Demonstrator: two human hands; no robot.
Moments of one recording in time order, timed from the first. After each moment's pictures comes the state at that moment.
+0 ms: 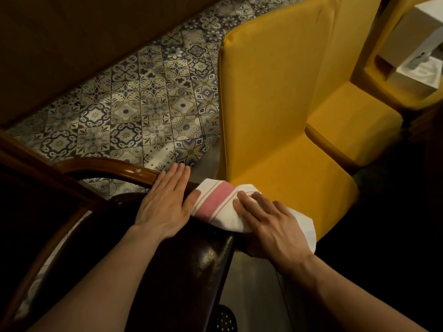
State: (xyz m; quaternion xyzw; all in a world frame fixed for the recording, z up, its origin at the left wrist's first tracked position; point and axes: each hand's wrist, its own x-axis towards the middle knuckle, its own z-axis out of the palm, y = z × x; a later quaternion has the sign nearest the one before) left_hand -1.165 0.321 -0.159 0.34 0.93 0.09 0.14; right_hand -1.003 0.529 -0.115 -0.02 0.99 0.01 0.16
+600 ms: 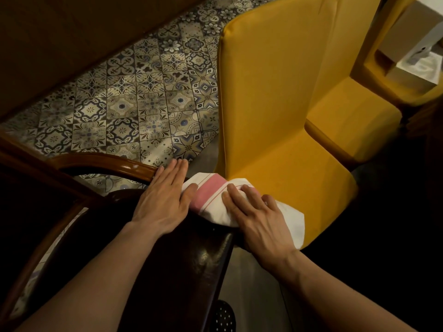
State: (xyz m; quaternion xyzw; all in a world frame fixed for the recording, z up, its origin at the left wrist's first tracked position) left_hand -1.169 0.320 -0.166 0.34 0.92 0.14 0.14; right_hand -1.018 0.507 -0.121 -0.03 0.99 0.01 0.17
